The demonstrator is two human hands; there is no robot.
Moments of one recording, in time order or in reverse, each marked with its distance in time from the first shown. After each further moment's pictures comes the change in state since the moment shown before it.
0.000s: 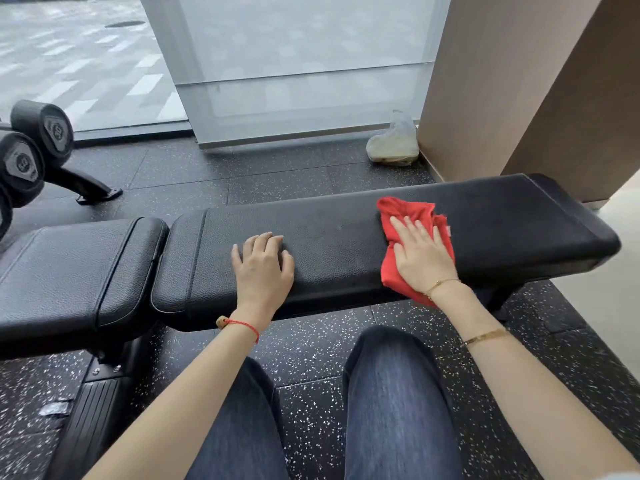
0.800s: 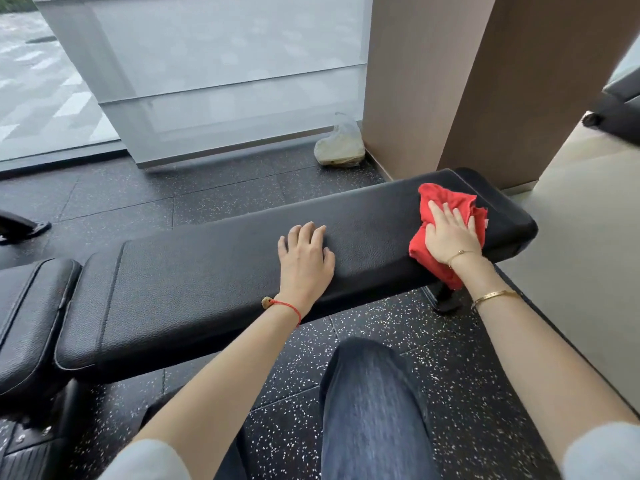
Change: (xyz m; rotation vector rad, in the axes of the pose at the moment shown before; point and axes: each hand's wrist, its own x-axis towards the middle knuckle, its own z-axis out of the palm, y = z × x) left_hand 0.024 0.160 0.071 -0.032 -0.199 0.278; right_hand 0.022 0.169 -0.034 -0.001 -0.016 0.395
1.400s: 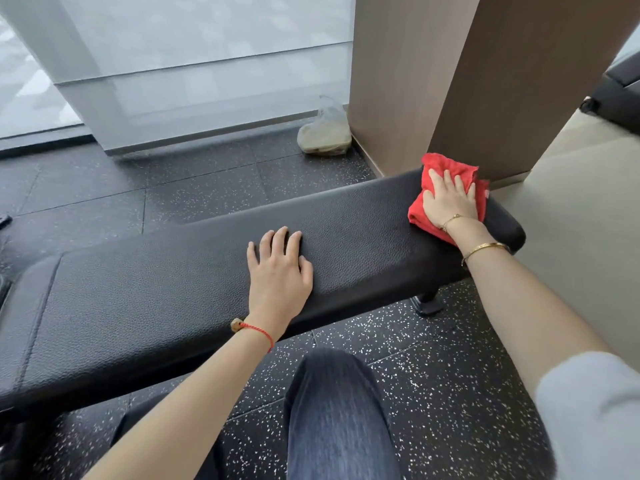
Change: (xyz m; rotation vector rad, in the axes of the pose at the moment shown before) left_hand 0.015 0.016 0.026 0.120 0.034 -0.033; right_hand 0.109 0.039 -0.013 -0.022 0.011 0.041
